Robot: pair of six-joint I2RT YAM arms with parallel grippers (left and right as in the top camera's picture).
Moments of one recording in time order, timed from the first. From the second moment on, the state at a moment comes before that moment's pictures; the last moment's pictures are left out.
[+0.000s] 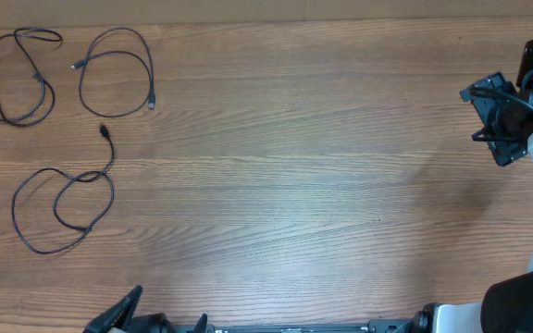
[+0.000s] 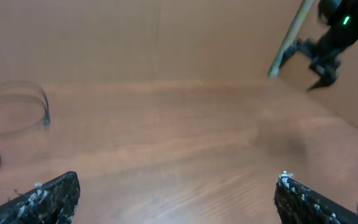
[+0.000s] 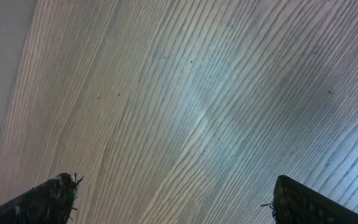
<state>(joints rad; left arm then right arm) 0.10 0.02 1.07 -1.25 0.51 -0.10 -0.25 1.58 1.55 -1.11 0.02 0.86</state>
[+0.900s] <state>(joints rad) 0.10 0.01 0.74 -0.76 0.16 -0.10 -0.25 1.58 1.55 -1.11 0.02 0.85</state>
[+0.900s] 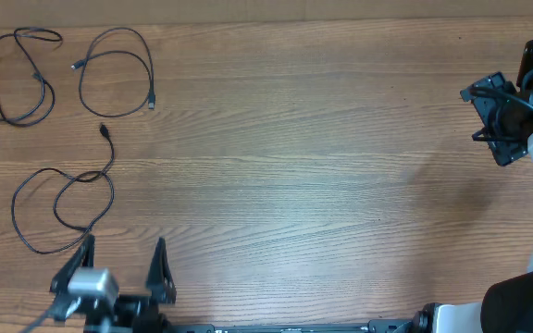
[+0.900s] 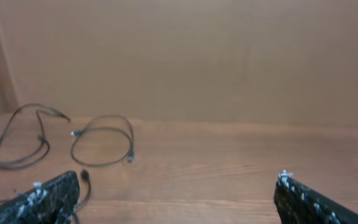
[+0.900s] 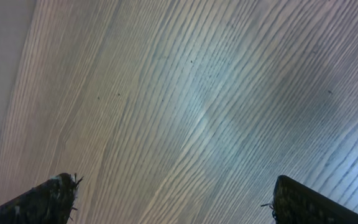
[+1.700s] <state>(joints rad) 0.10 0.01 0.03 -0.08 0.07 -0.05 -0.25 1.58 1.55 -1.11 0.02 0.86</state>
